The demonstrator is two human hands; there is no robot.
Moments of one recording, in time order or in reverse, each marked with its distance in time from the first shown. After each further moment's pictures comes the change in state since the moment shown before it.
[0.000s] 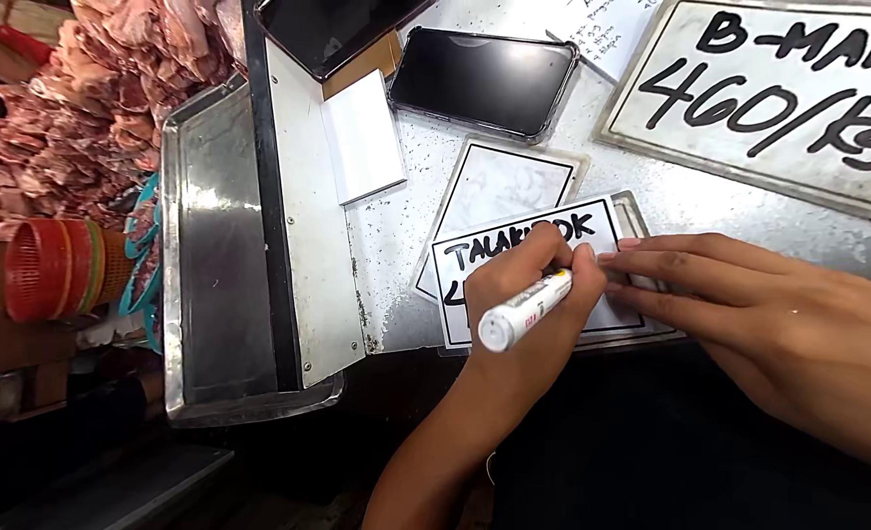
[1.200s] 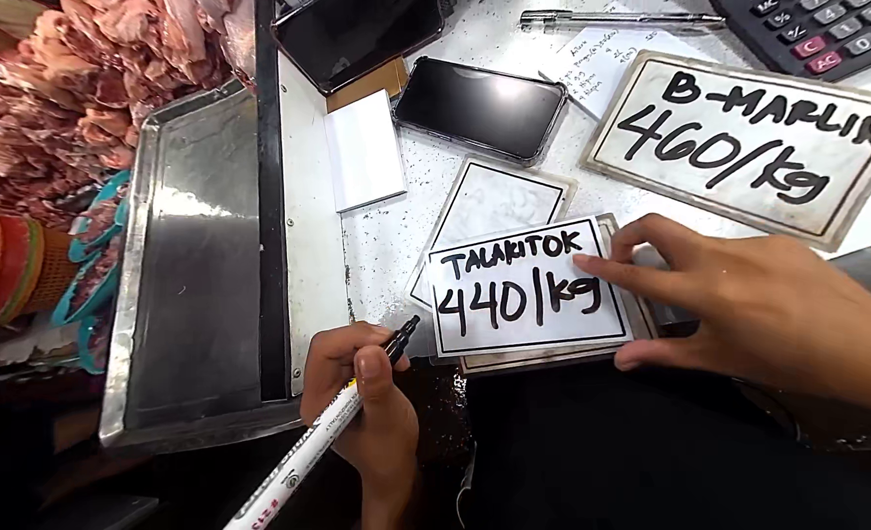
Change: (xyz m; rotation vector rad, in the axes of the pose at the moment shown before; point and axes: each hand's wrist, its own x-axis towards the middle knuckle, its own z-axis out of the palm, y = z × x) left_hand -0.045 -0.035 -0.077 -0.240 0.507 0.123; right_hand 0.013 0.022 -0.010 -0.158 -0.090 -0.041
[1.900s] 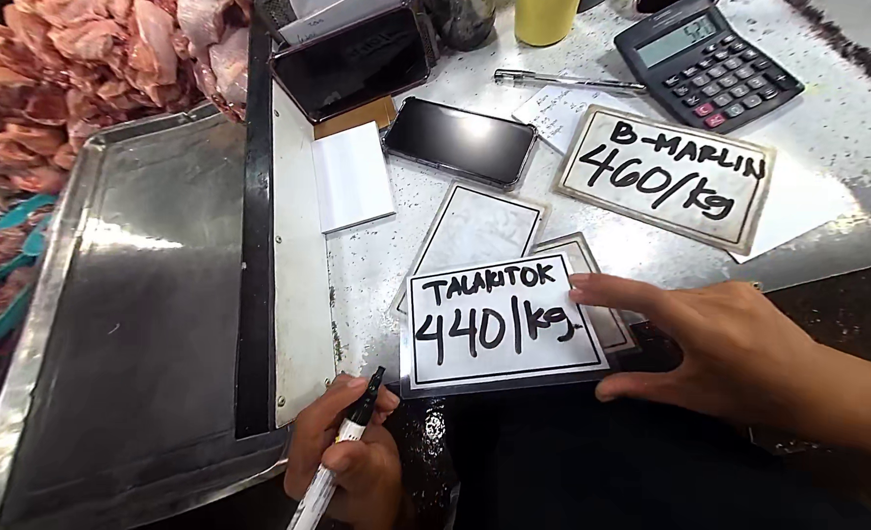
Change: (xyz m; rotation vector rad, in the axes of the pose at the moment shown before) left_hand -0.027 -0.037 -0.033 -0.137 -0.056 0.168; right_hand -0.007 -0.036 -0.002 0.006 0.139 0.011
